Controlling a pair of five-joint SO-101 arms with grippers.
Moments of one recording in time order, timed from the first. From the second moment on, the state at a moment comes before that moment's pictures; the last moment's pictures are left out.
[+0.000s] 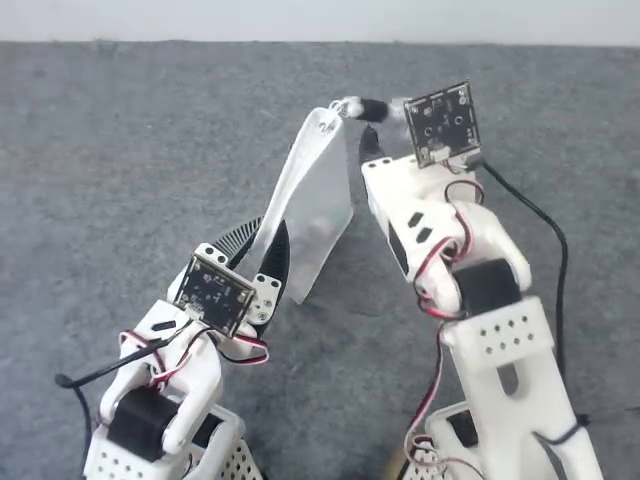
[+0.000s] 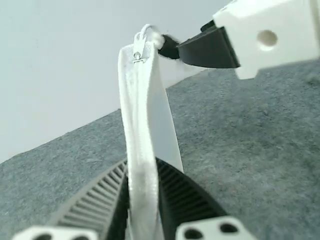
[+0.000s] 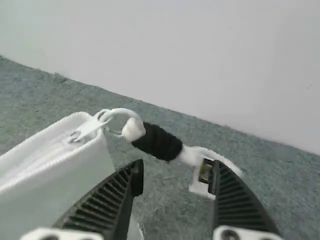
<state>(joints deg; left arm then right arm) 18.7 -89.6 65.6 54.6 -7.1 -21.8 -43.8 32.8 38.4 3.7</state>
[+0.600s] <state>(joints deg) 11.8 -89.3 65.7 54.0 -7.5 -22.9 -60.3 46.6 44.6 6.8</state>
